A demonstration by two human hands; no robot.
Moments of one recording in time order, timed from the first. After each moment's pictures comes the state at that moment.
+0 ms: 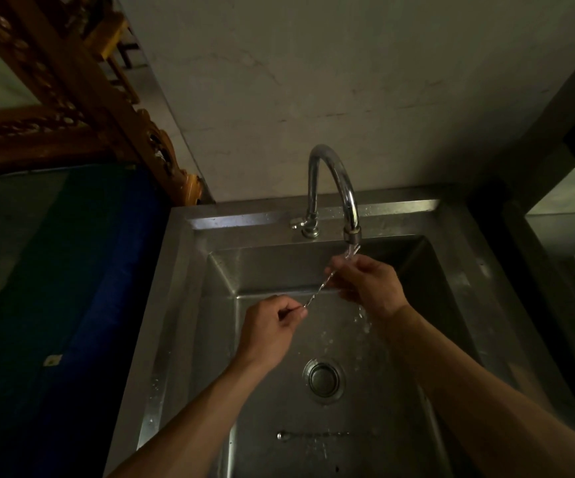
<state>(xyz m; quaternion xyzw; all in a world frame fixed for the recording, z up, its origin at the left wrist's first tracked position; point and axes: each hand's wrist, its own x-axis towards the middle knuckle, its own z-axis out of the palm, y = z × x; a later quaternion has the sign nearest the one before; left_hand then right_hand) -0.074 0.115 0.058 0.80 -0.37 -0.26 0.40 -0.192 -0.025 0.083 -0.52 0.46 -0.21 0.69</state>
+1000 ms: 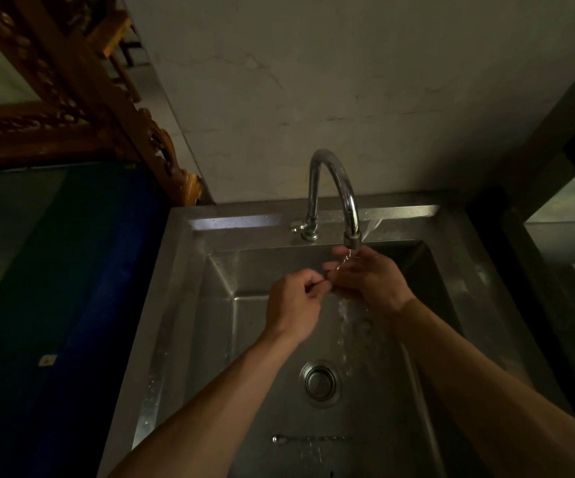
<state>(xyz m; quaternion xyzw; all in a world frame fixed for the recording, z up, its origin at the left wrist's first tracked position) -0.087 0.064 0.084 0.80 -0.36 -0.25 0.41 -0.193 -0.041 0.101 -0.50 0.40 -0.20 0.74</state>
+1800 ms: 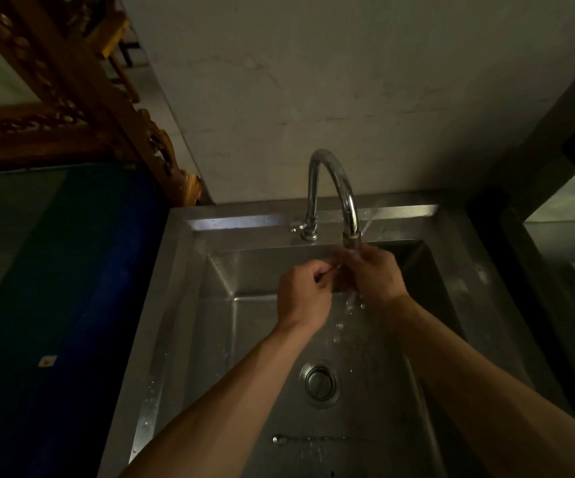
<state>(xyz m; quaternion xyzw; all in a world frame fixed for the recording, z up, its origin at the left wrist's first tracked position) -0.098 0.048 0.097 0.79 -0.34 -0.25 0.44 -0.183 -0.038 0.106 -0.52 0.46 -0.22 0.68</state>
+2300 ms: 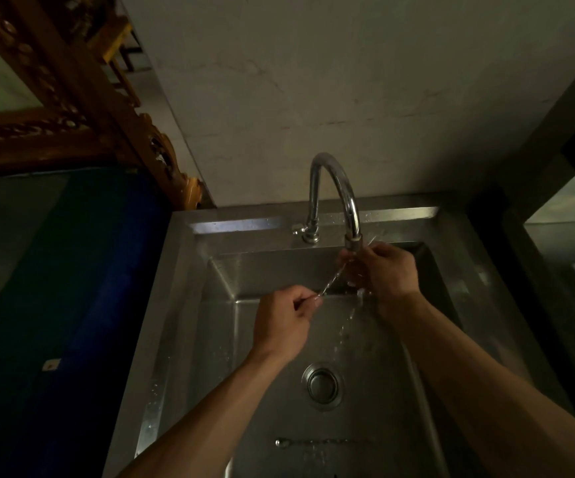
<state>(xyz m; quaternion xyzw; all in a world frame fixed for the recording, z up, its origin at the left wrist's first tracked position) -0.084 0.092 0.083 0.80 -0.35 -0.25 0.41 -0.189 -0.040 0.114 -0.46 0.49 -0.29 0.68</state>
